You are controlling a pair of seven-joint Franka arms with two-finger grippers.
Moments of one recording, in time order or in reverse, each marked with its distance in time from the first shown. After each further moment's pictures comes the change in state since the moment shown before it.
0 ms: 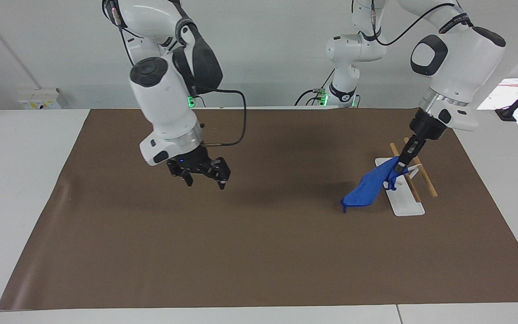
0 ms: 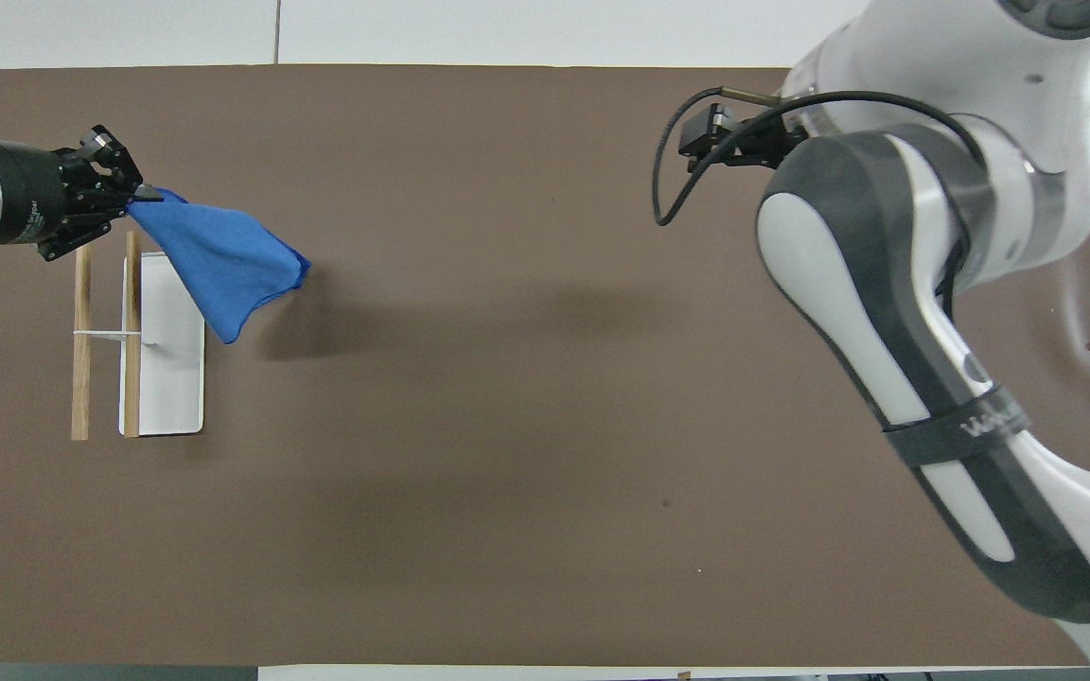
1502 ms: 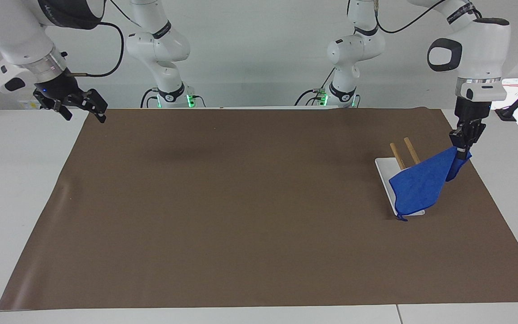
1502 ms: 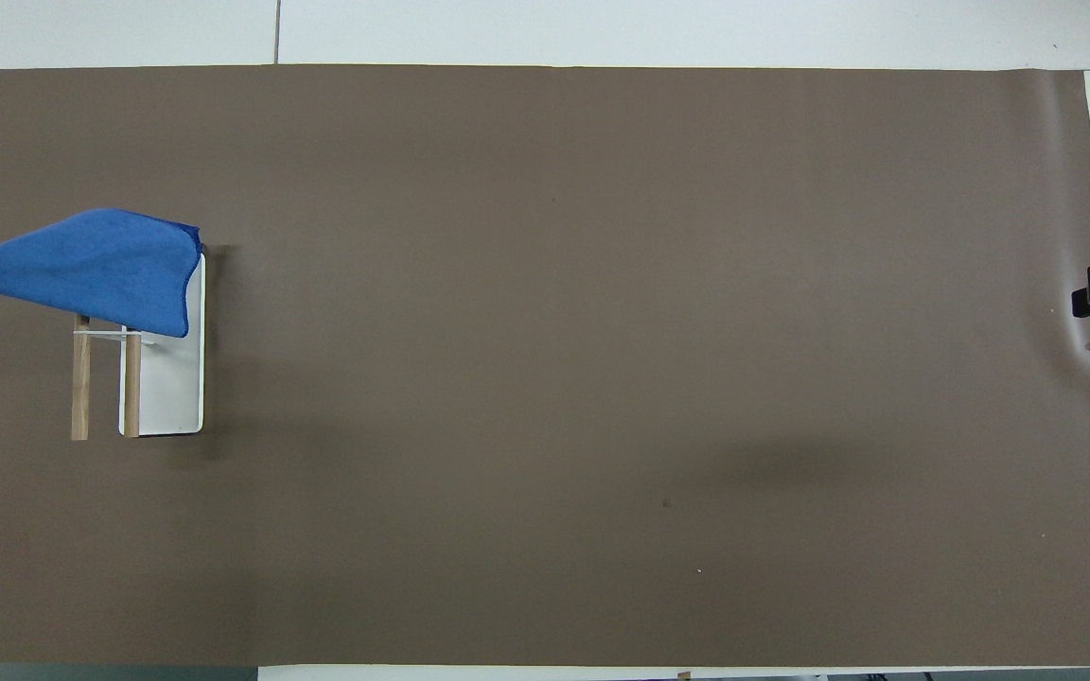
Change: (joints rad) left arm 0.245 -0.224 0.003 -0.387 0.131 0.395 0.523; right arm -0.303 -0.413 -0.069 -0.267 -0.113 -0.342 -0.432
